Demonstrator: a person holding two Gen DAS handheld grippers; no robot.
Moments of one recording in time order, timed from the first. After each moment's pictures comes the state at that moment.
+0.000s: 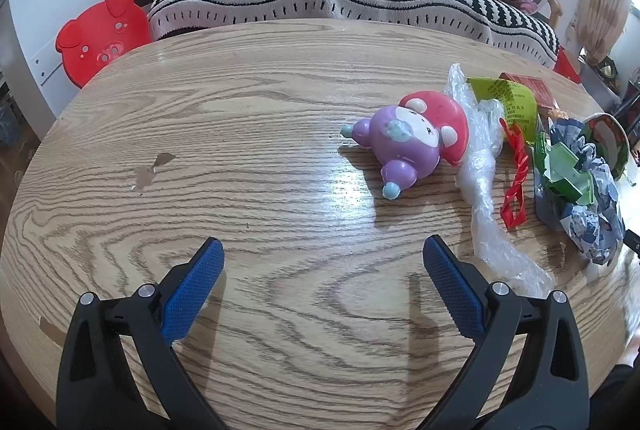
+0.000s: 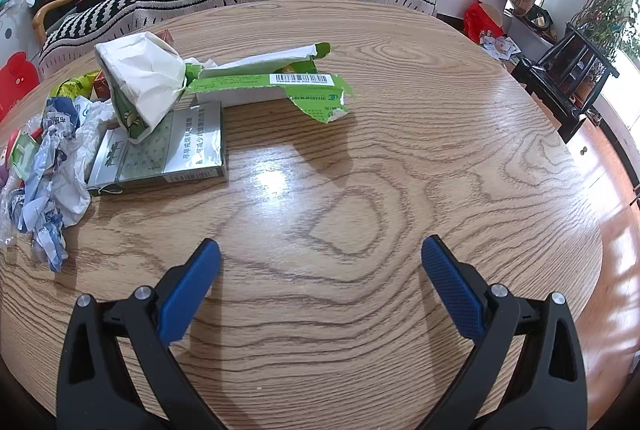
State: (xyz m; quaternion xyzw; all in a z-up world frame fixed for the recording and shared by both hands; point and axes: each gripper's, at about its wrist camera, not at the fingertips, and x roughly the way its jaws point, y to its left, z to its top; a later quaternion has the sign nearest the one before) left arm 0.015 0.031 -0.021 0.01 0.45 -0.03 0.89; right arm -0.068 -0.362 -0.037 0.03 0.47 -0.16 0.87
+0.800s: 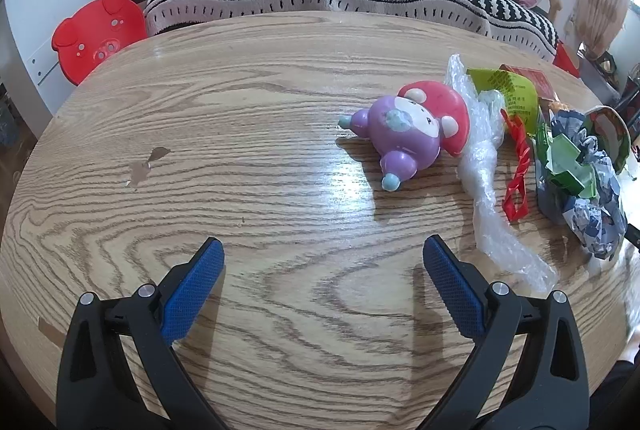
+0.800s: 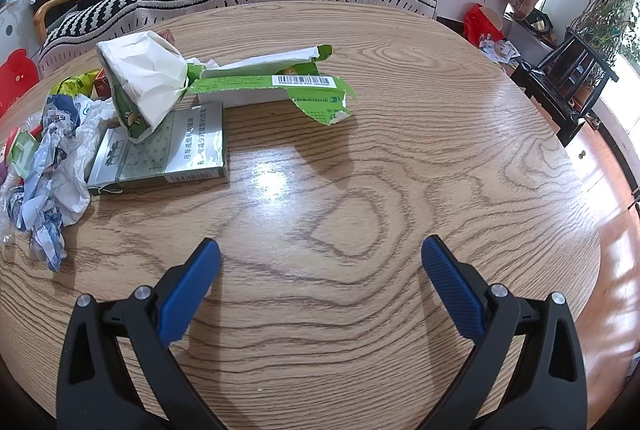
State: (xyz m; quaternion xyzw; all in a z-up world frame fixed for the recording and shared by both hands) left arm 0.017 0.028 -0.028 0.01 0.46 -0.03 0.89; right arm -0.066 -0.358 -0.036 0.02 0.47 -0.16 0.87
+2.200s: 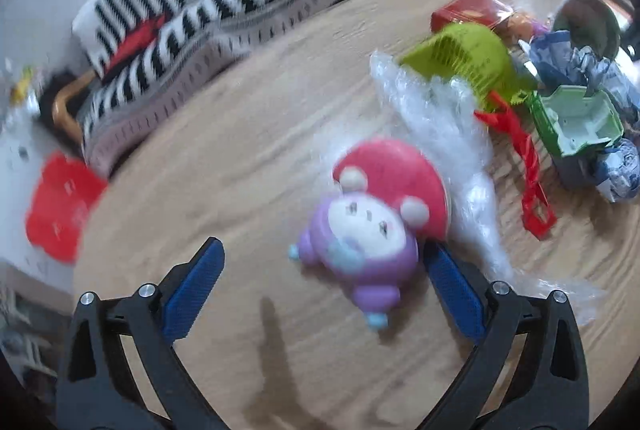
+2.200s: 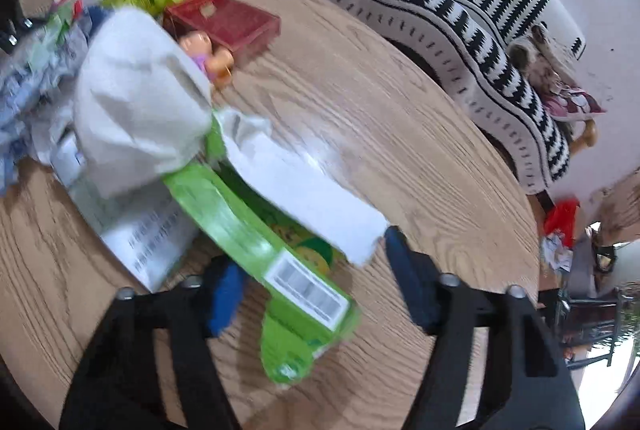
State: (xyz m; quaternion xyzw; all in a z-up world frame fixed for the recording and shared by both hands) left arm 0.083 -0.035 -0.018 0.30 0.41 -0.16 0.85; right arm 0.068 -0.360 -0.023 -0.28 0.46 0.12 0.83
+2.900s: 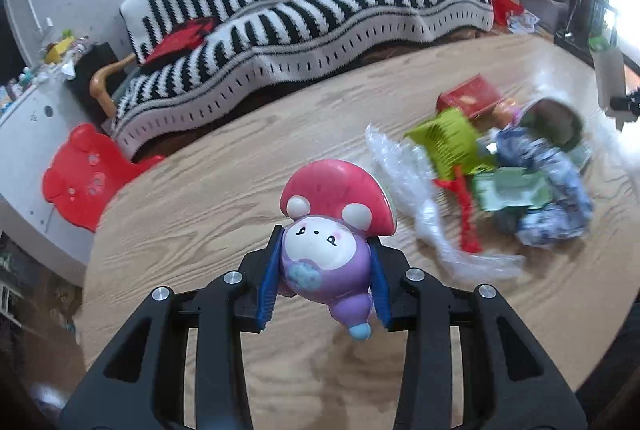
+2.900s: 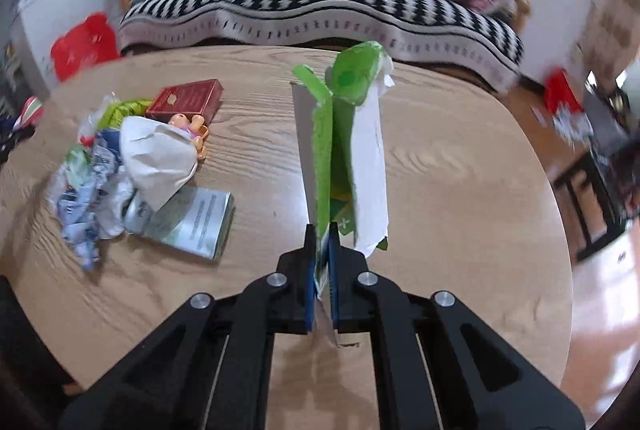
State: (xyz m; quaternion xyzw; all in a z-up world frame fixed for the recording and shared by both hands) left arm 0.020 -0.015 0.070 0.19 0.38 -0.12 0.90; right arm -0.038 -0.414 0.040 -0.02 0.45 0.01 0.89
